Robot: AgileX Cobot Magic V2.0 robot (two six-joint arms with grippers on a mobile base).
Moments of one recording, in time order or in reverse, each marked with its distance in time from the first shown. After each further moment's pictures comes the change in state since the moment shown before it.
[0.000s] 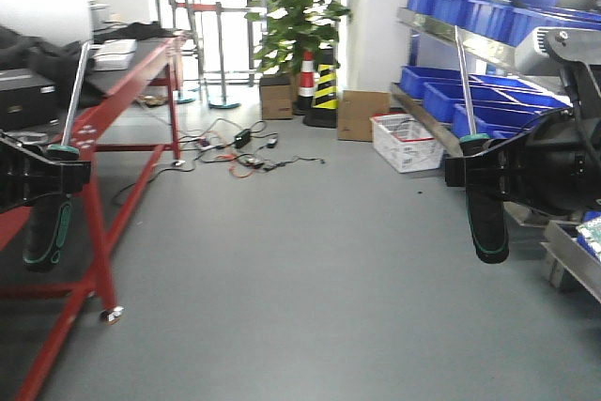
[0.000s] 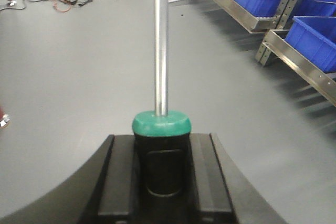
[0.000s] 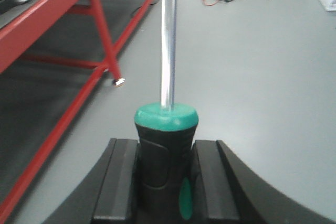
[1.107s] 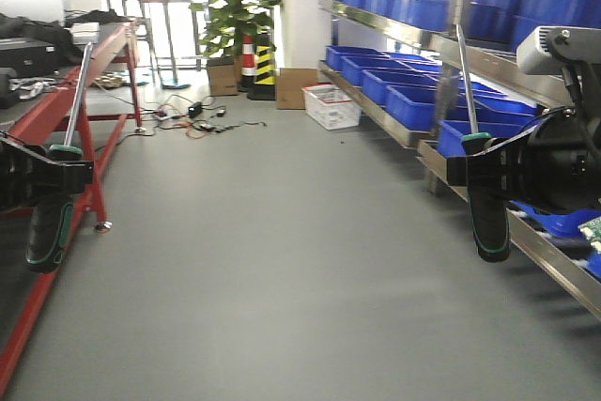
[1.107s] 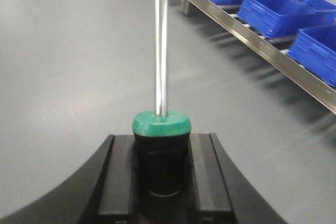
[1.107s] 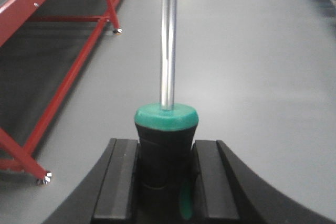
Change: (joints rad) left arm 0.000 0.000 0.000 -0.001 0.000 0.000; right arm 0.000 0.000 0.000 -0.004 -0.001 0.000
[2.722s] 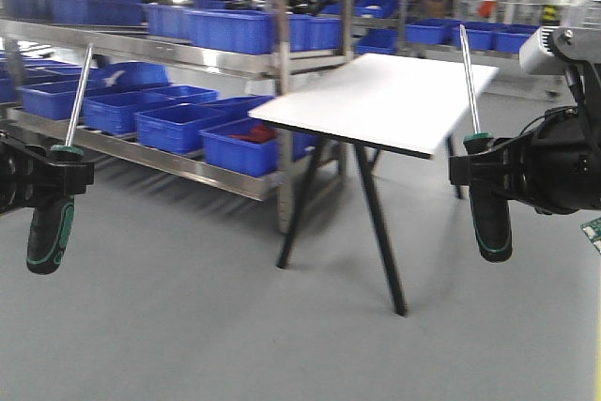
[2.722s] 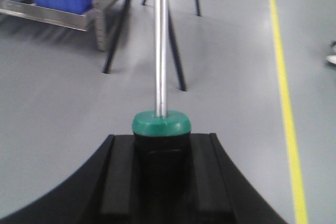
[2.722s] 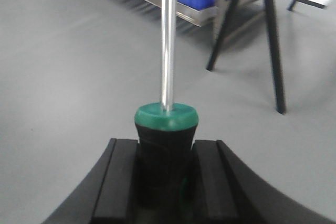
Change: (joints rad) left arm 0.000 0.000 0.000 0.000 0.001 0.000; right arm 0.000 -0.001 0.000 0.003 0.000 0.000
